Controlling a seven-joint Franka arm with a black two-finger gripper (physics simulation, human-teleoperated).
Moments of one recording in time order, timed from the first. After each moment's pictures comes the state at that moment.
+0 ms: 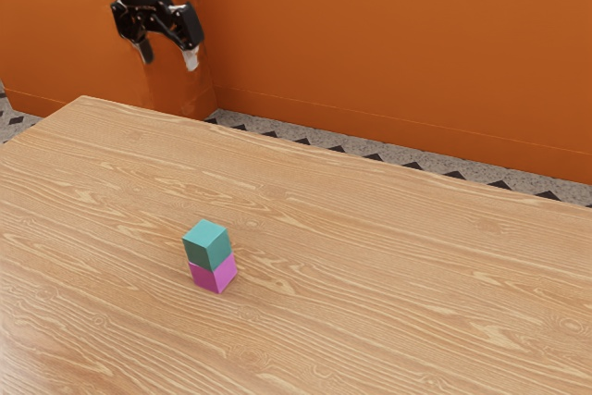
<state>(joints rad) 0.00 0.00 0.00 -1.57 0.00 1.56 0.00</state>
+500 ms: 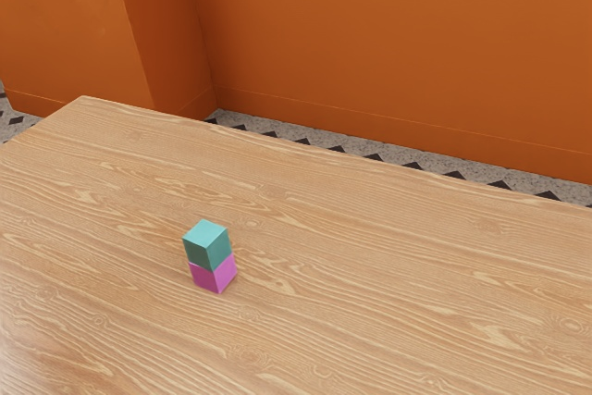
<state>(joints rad) -0.03 -0.01 0.31 -1.08 -0.01 1.37 0.09</state>
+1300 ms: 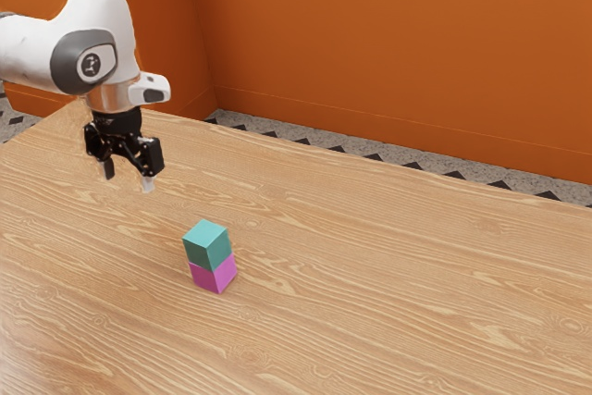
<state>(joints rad) -0.23 -0.09 0.35 -2.00 0.11 1.79 0.04</state>
